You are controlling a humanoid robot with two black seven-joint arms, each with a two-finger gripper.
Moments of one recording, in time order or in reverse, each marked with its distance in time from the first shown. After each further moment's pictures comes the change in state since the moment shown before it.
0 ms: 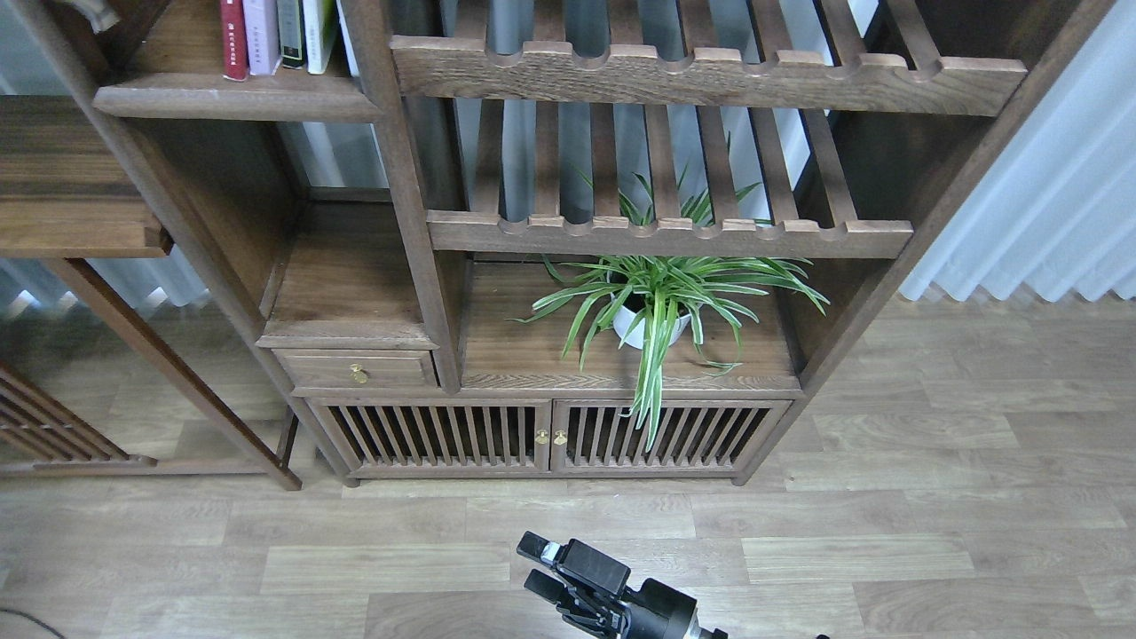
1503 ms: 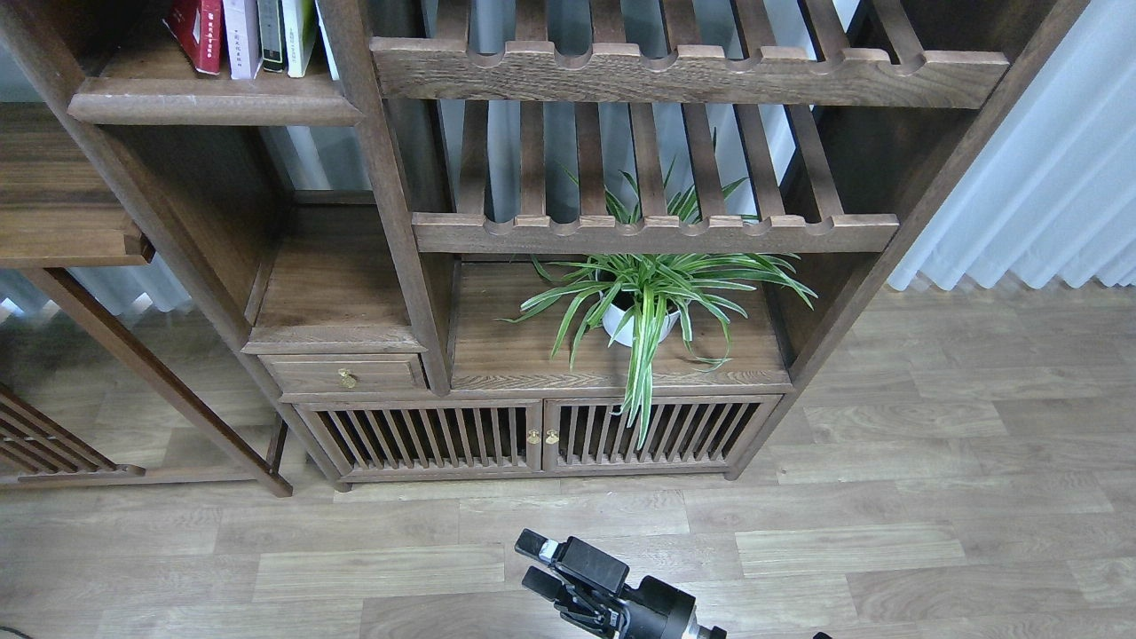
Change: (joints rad) left arm -0.297 -0.419 0.192 0.765 0.228 0.000 0.127; right arm 0.003 0.000 -0.003 0.009 0.000 0.000 0.000
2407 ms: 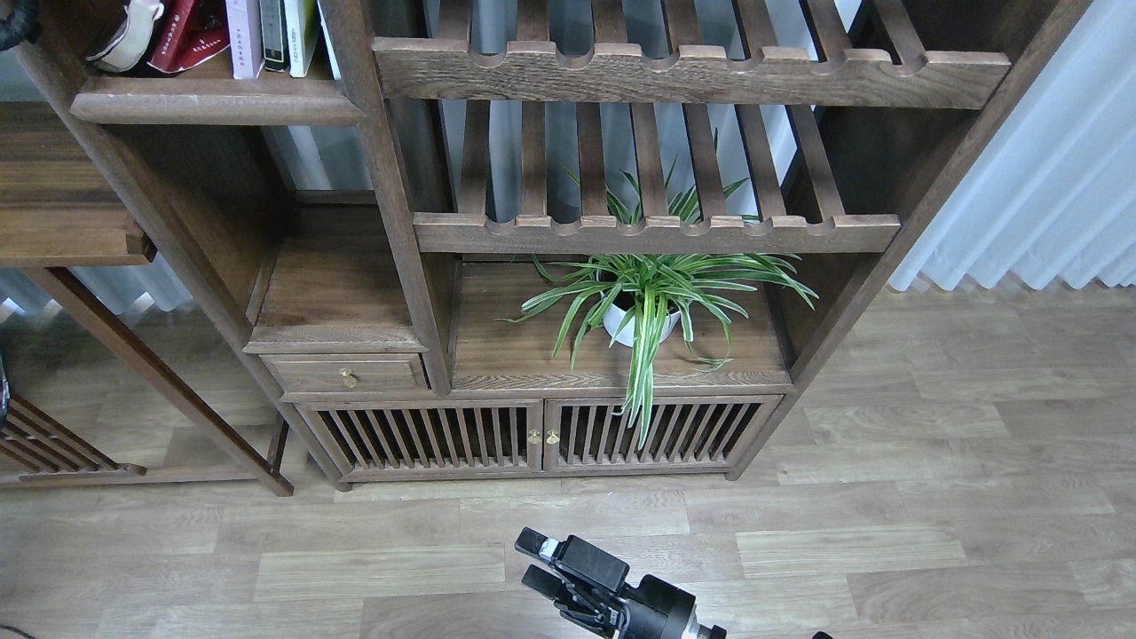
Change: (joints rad) left arm 0.092 -0.055 -0.028 0.019 0.003 0.000 -0.106; right arm 0.005 0.000 0.004 0.003 -0.002 0.000 0.023
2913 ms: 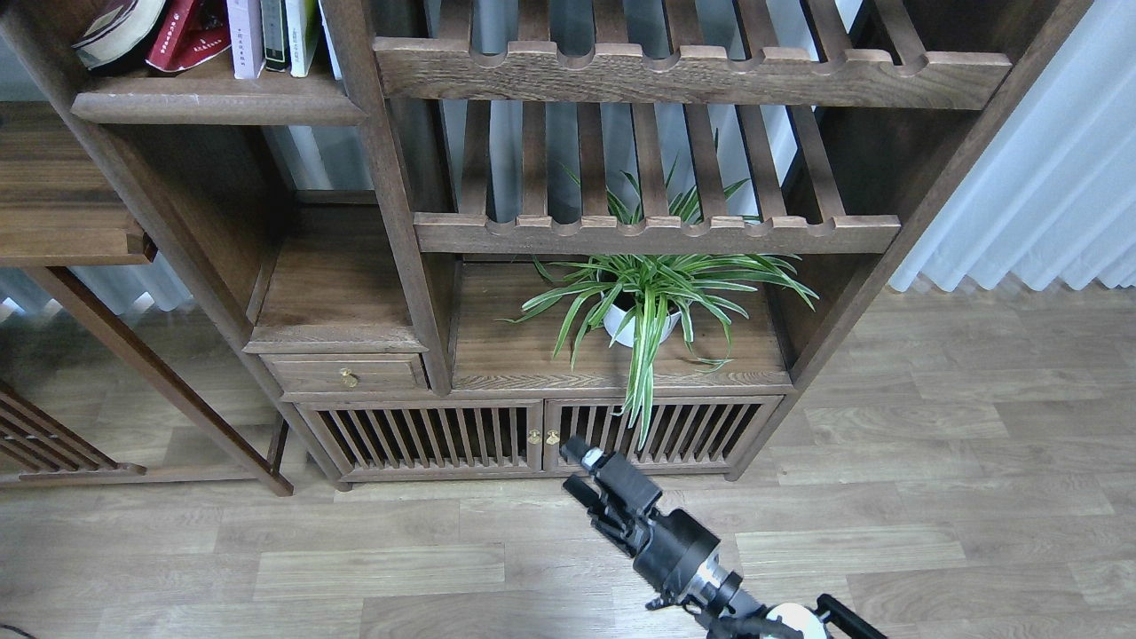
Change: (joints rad) left arm 0.369 0.381 -0.230 -0.824 -0.007 0.000 -0.002; right arm 0.079 0.000 0.062 0.021 0.002 0.000 0.240
